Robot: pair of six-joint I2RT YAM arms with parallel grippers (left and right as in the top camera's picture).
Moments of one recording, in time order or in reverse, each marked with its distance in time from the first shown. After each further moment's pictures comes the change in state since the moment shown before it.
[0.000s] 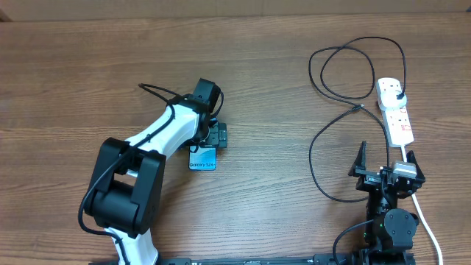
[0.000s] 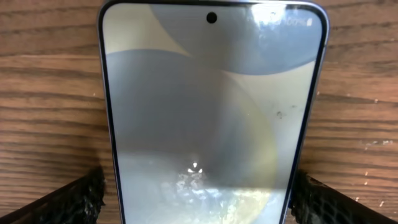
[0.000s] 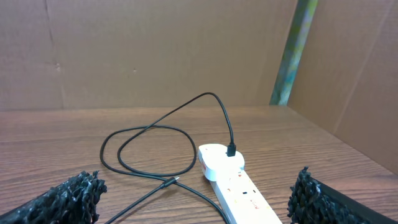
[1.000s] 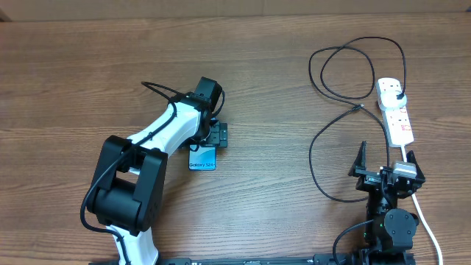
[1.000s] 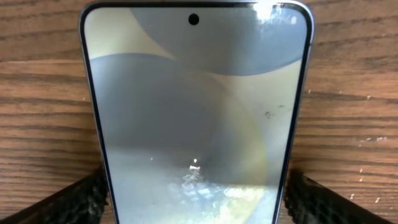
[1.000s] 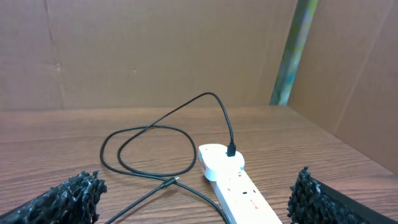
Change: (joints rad) left arm -0.008 0.015 0.023 -0.027 0.015 0.023; right arm 0.000 0.000 0.000 0.000 0.000 0.000
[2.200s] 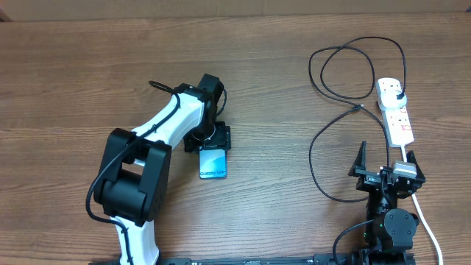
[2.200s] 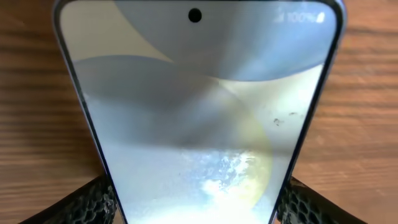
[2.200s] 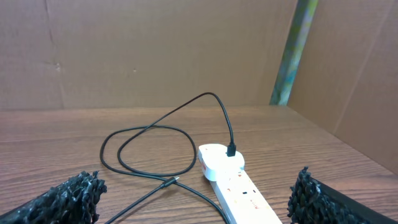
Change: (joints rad) left arm 0.000 0.062 0.123 -0.206 0.203 -0.027; right arm 0.000 0.000 0.000 0.000 0.000 0.000
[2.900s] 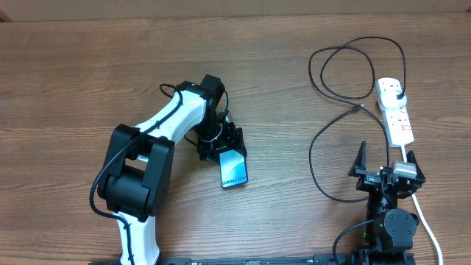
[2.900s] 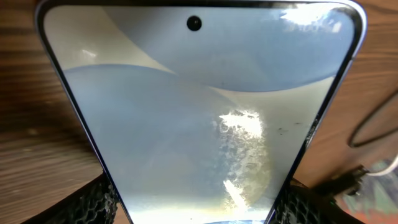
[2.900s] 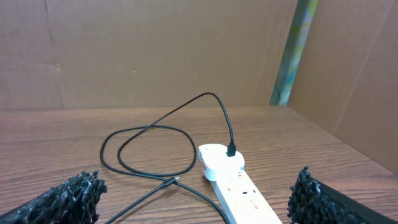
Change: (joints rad) left arm 0.000 0.033 0.035 -0.070 0.358 -0.002; right arm 0.000 0.000 0.000 0.000 0.000 0.000
